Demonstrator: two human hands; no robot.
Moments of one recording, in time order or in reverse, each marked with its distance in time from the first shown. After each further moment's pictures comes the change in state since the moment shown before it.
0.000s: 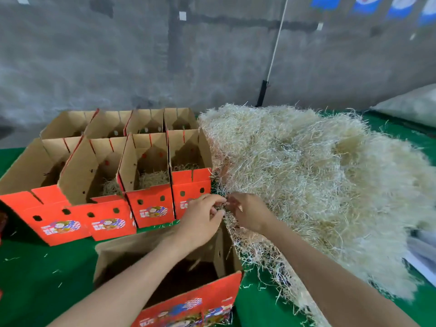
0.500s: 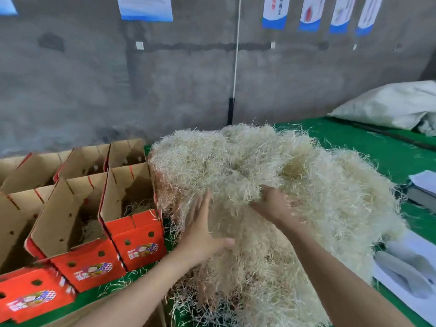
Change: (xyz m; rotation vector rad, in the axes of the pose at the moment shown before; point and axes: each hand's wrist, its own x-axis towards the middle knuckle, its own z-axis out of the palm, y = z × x) left_hand 0.114 0.072 0.098 -0.145 -0.177 -0.095; right_hand 0.012 0.159 -0.123 0.222 0.258 0.460
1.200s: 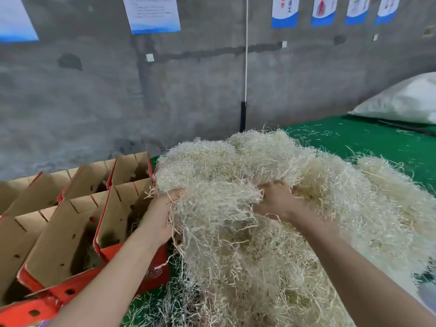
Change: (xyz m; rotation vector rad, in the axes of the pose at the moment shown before) left_hand 0.083 0.012 -0.070 -1.066 0.258 -0.404; right_hand 0.072 -0.004 -0.029 -0.362 -0.142 -0.292
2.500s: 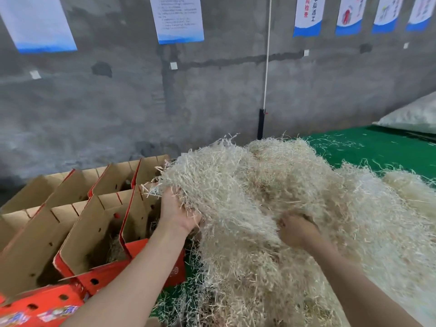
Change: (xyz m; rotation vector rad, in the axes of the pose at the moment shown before) left_hand -0.013 0.021 0.010 -0.426 -0.143 0.194; right_hand 0.000 0.029 0.056 -0.163 -0.228 0.196
